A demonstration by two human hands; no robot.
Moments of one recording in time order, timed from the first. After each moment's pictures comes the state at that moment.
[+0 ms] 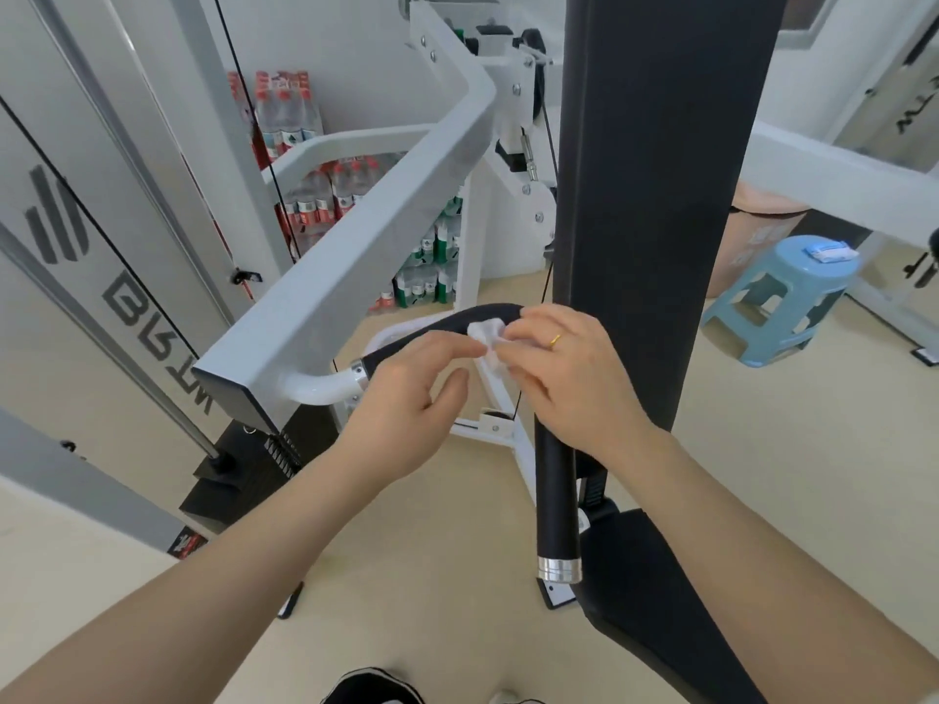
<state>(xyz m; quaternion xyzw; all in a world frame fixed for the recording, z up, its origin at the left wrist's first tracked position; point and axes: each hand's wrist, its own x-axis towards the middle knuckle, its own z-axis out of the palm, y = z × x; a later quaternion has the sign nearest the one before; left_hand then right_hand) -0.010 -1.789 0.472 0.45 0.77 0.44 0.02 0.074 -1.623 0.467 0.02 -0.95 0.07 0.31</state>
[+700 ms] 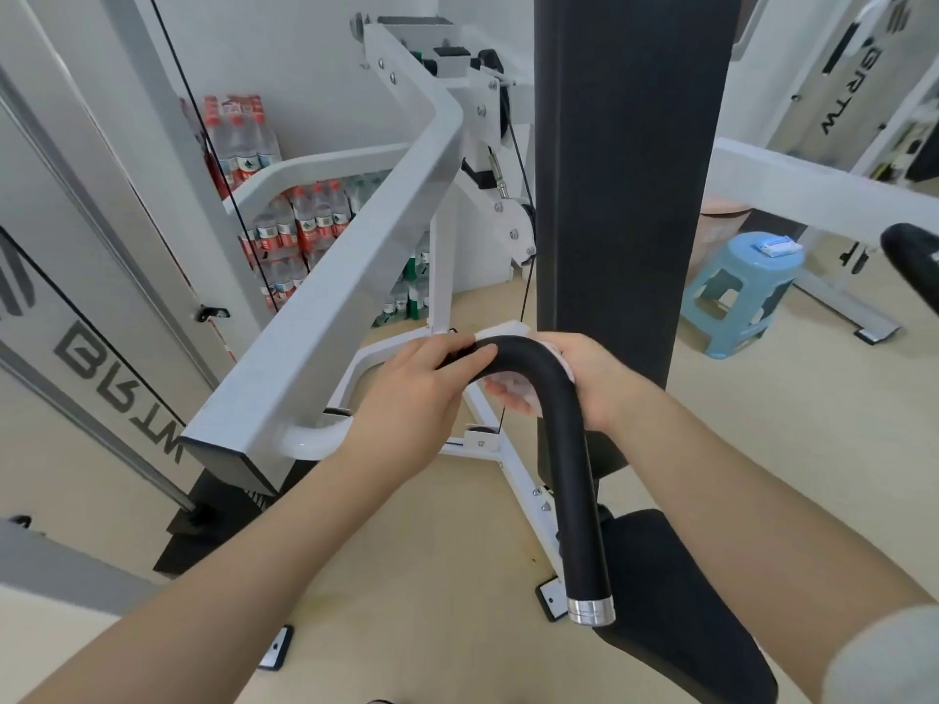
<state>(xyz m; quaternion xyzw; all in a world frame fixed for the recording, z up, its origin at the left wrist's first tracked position) -0.061 -1.769 0.467 0.58 0.77 0.24 -0.10 0.035 -1.612 0.491 -0.37 -0.45 0.82 0.02</state>
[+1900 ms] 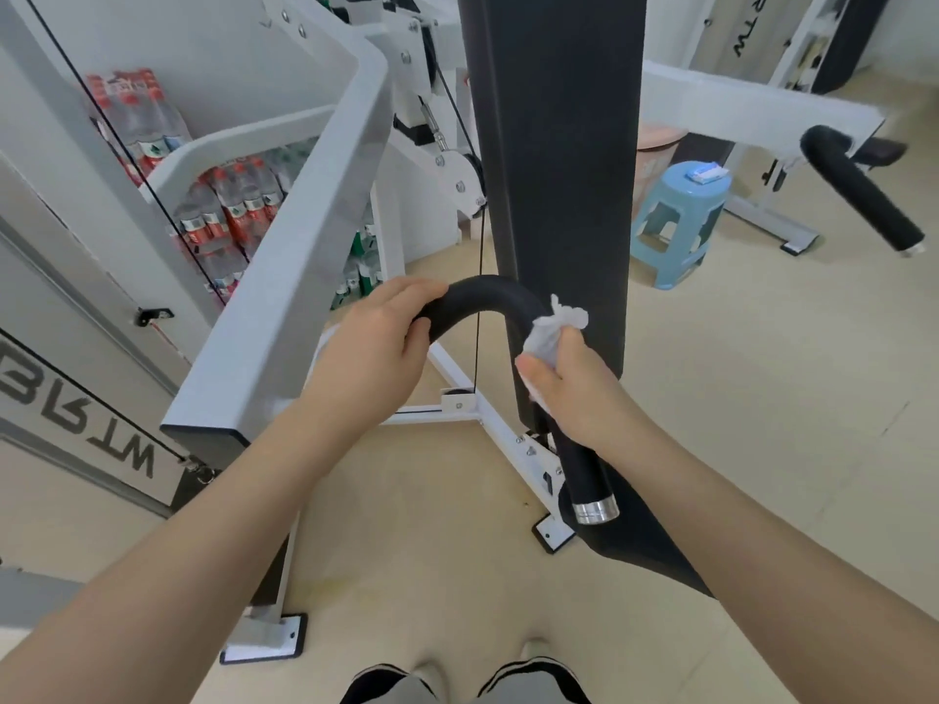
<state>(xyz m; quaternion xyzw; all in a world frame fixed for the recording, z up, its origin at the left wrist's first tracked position) -0.066 -1.785 0.487 0.55 0.76 0.33 -0.01 0.091 -1.679 0.471 -0.43 -0.81 0.38 0.09</state>
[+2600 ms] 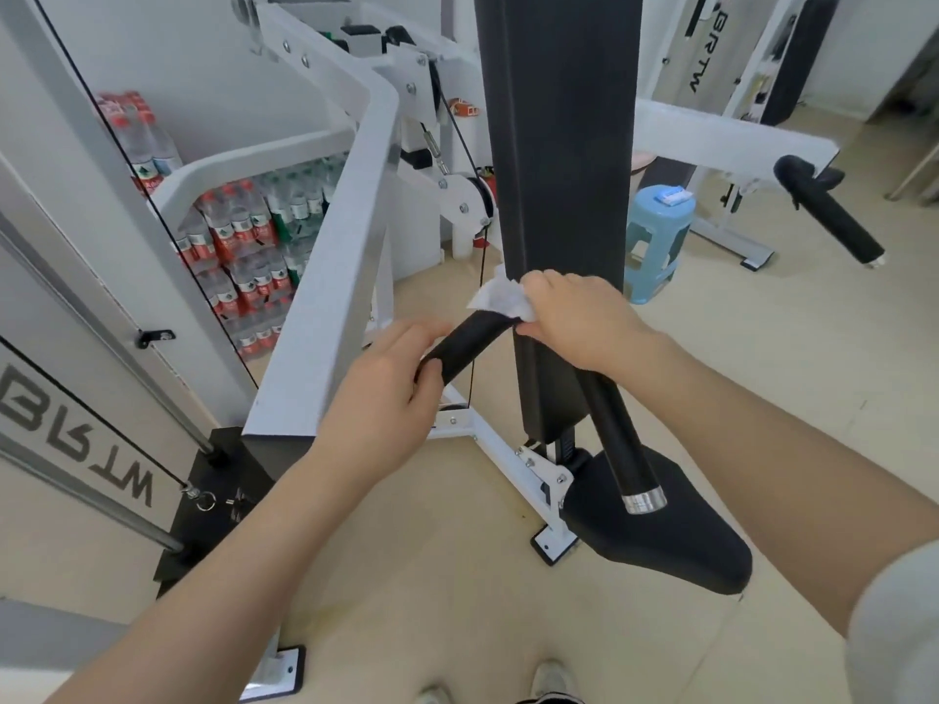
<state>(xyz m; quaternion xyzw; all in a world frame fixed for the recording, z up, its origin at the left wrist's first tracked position) -0.077 -1.836 0.487 0.55 0.73 0.40 0.05 0.034 -1.654 0.500 -0.30 -0.95 -0.05 0.03</state>
